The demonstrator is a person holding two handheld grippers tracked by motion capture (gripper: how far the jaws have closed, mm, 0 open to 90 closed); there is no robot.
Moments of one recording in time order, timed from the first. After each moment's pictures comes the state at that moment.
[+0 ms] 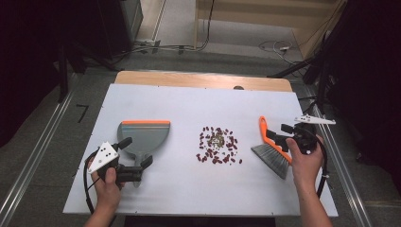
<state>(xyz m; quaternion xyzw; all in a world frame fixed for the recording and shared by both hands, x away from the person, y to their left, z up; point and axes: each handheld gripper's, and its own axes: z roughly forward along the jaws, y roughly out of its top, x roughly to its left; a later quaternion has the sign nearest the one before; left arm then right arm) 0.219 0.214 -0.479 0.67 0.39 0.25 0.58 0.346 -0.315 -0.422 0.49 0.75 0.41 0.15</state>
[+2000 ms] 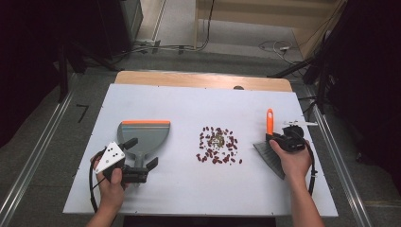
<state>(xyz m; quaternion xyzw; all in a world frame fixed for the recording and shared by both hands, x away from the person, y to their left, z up) 0.219 0.201 -0.475 0.69 0.38 0.25 0.57 0.366 -0.316 -0.475 0.55 0.74 0.35 0.14</state>
